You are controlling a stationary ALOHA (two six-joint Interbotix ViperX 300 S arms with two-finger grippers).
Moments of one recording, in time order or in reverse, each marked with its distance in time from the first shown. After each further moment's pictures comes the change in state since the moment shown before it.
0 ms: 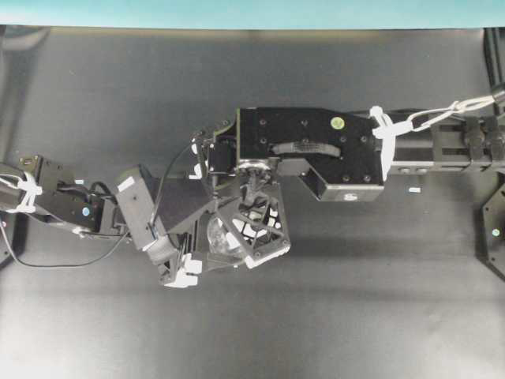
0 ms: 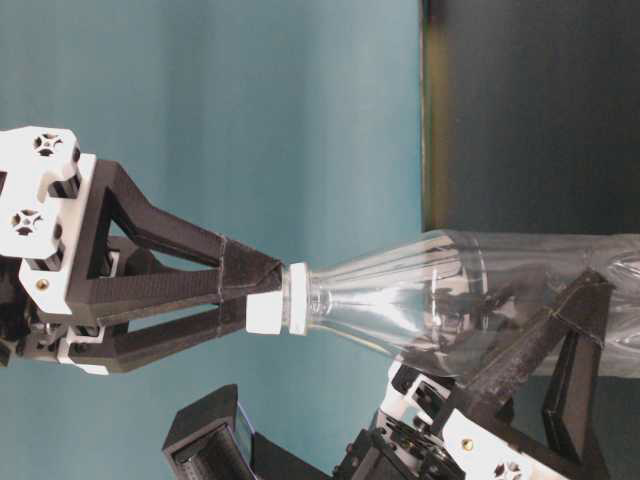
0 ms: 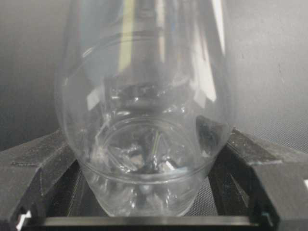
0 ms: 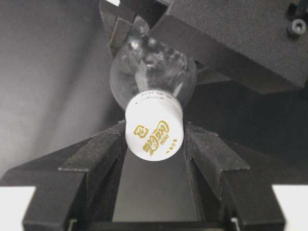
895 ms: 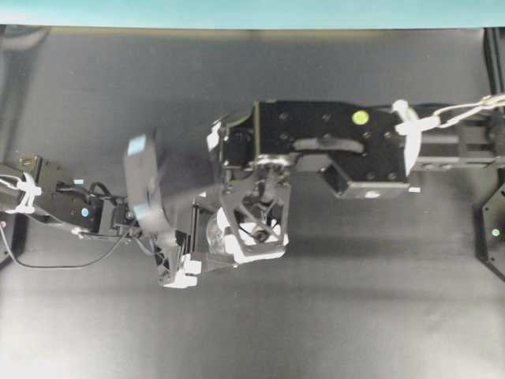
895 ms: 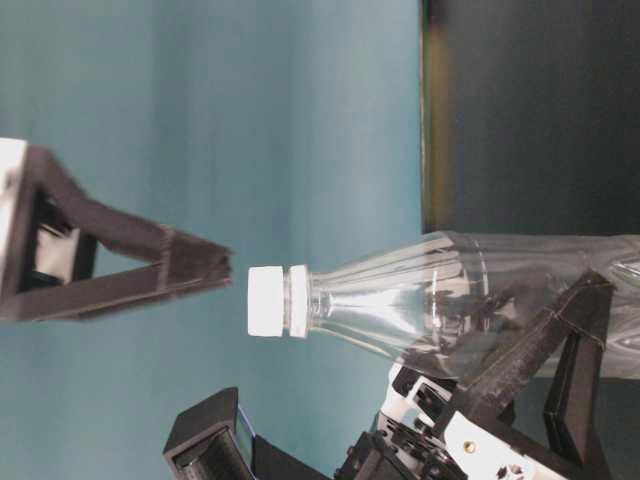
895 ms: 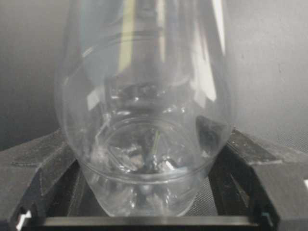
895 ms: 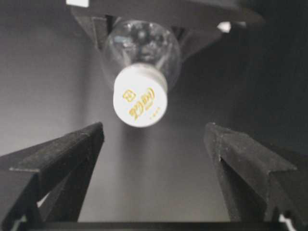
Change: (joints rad) left arm -0.003 0.000 0.003 0.000 0.000 0.002; right arm 0.003 -0.064 0.000 -0.038 0.032 0.425
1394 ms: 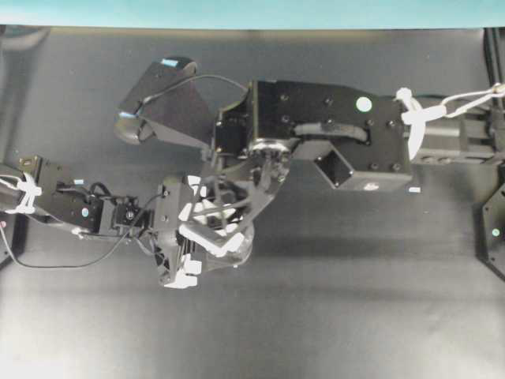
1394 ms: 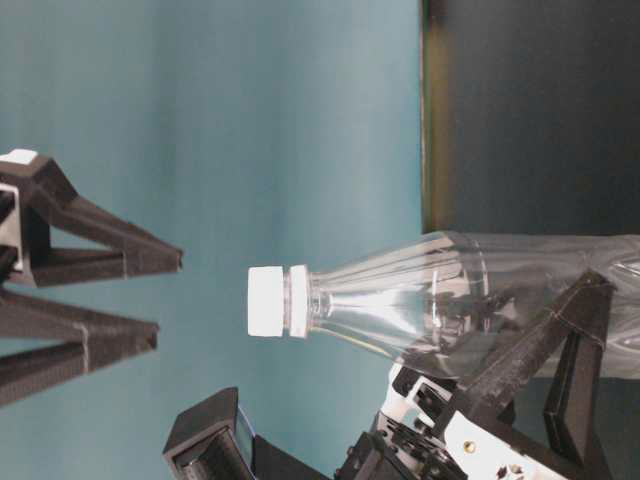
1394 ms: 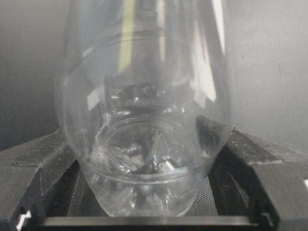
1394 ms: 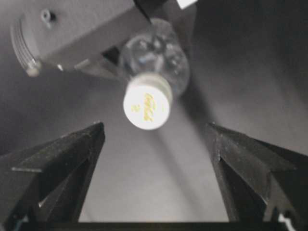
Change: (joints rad) left arm -0.003 0.000 0.000 0.000 0.000 -0.002; right arm 0.003 0.044 -0.121 0.005 0.044 0.566
